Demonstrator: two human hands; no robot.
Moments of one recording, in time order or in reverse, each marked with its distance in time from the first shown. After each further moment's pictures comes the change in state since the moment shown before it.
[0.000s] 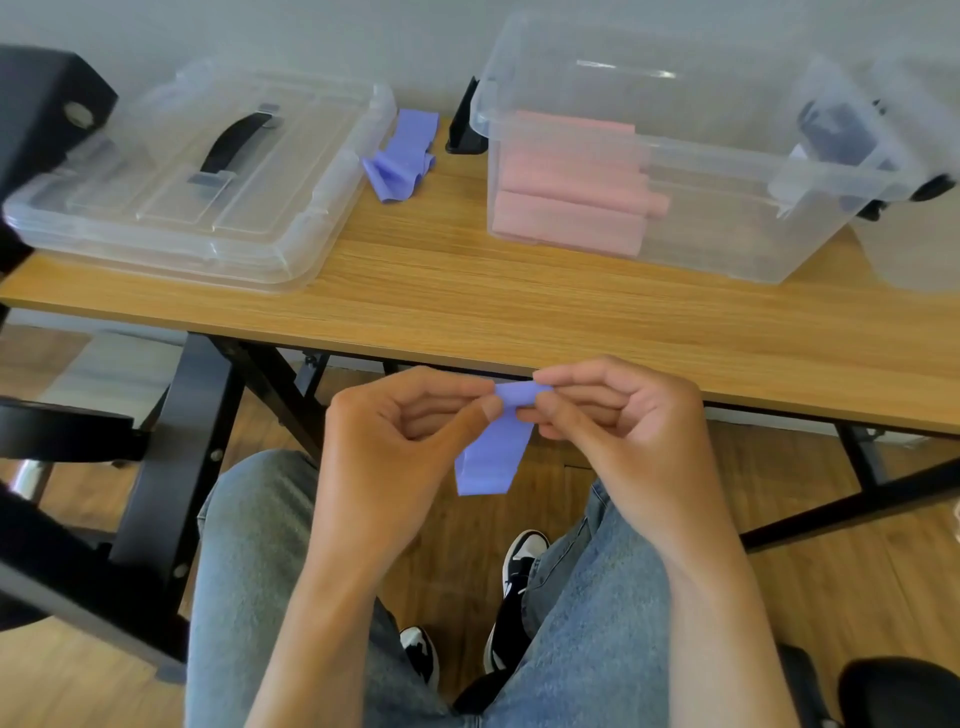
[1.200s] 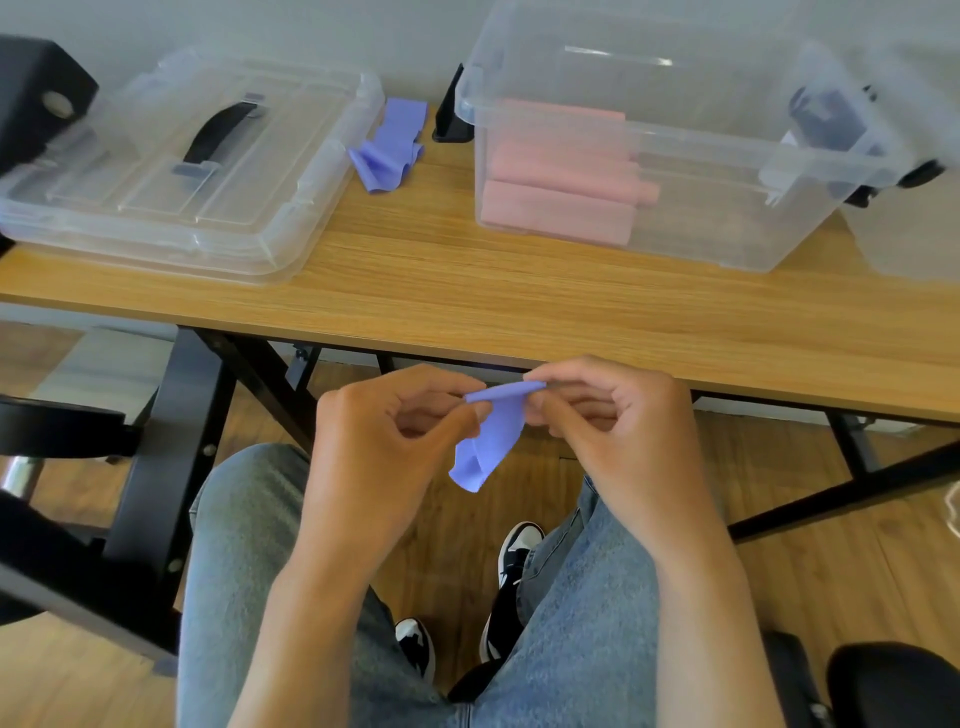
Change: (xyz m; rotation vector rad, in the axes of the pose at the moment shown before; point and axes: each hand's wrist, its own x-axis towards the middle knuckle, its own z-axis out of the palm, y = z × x) left_hand -0.001 -0.007 0.000 0.279 -0.031 0.048; right_hand -0.002 0.006 -0.006 -0.280 0.030 -0.040
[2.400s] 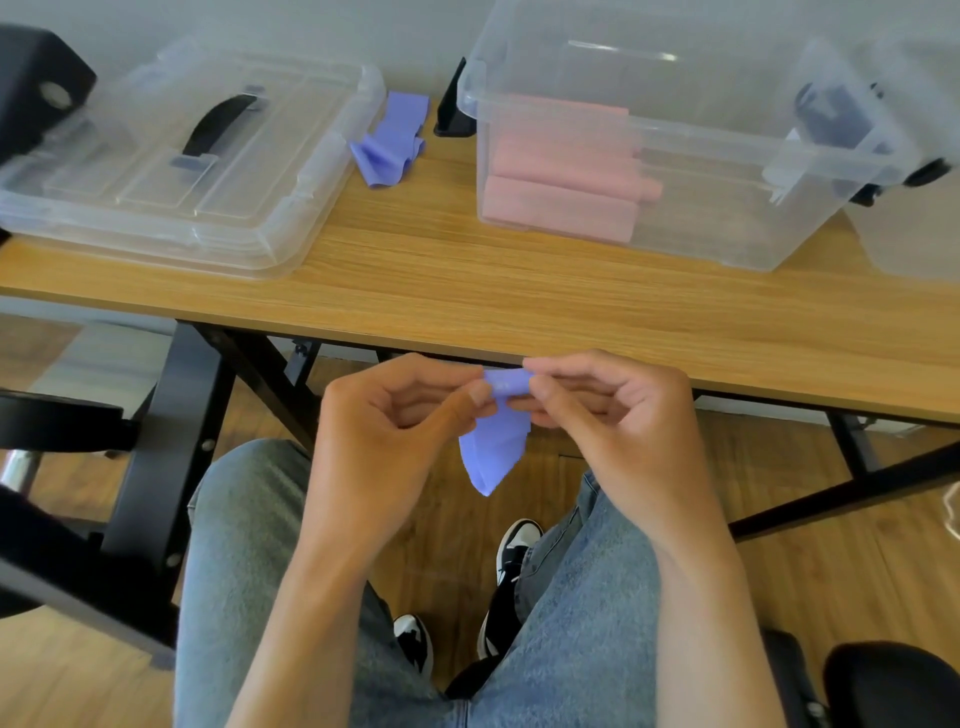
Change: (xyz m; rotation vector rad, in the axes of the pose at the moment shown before) left_hand 0.002 0.001 0.005 -0.304 0.002 -0.056; right_hand 0.002 0.000 0.001 0.264 -0.034 0.011
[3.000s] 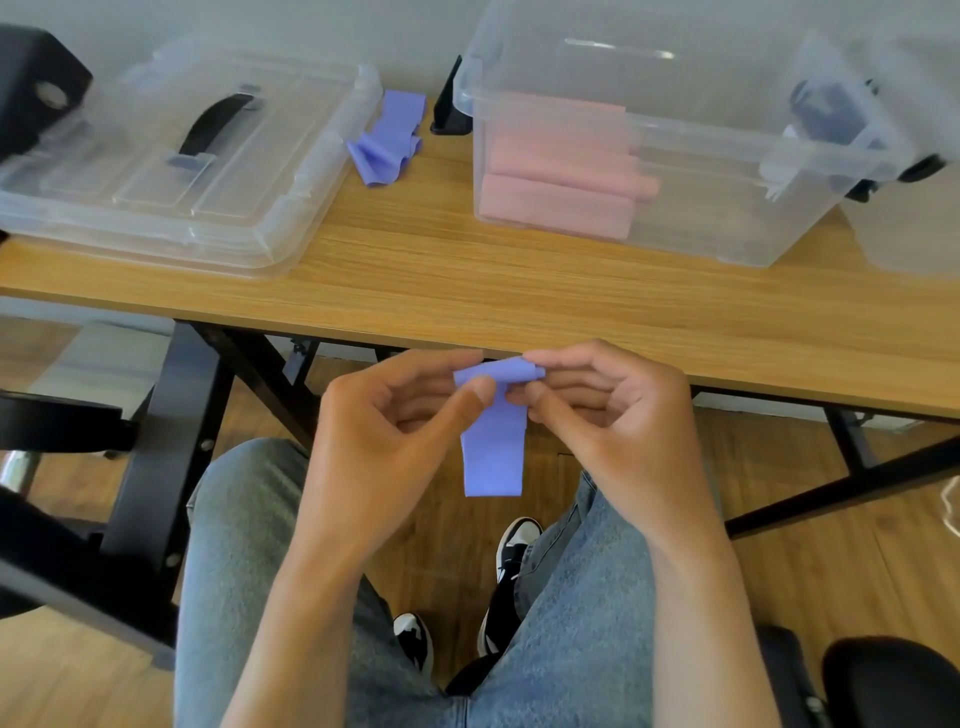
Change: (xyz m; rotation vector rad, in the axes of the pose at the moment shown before) left_hand -0.002 0.001 -0.002 0.093 -0.010 0.028; right_hand -0.003 -0.001 0.000 -0.056 0.008 -0.030
